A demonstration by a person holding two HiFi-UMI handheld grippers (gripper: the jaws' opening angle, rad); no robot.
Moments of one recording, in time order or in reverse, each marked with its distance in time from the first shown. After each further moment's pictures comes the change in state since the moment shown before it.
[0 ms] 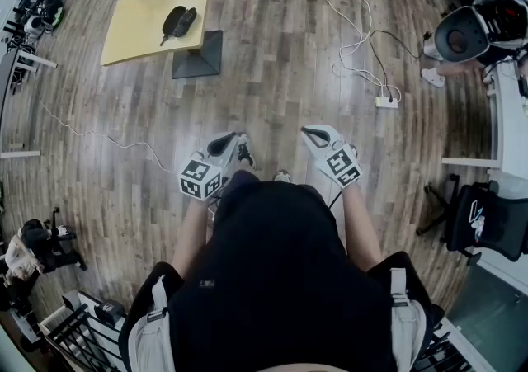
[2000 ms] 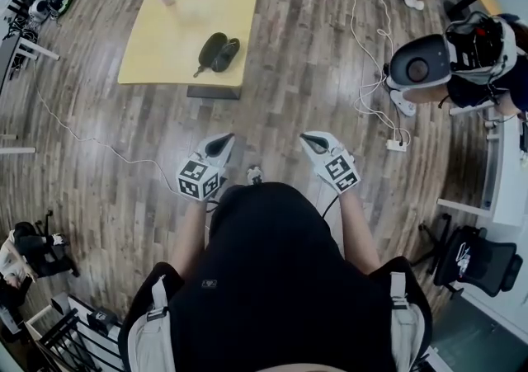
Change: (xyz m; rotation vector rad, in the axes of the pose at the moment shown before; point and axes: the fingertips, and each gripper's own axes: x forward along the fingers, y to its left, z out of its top) left arm 0.009 0.300 0.076 -0.091 -0.061 0.069; right arm 0.258 -0.091 0.135 -0.024 0.041 0.058
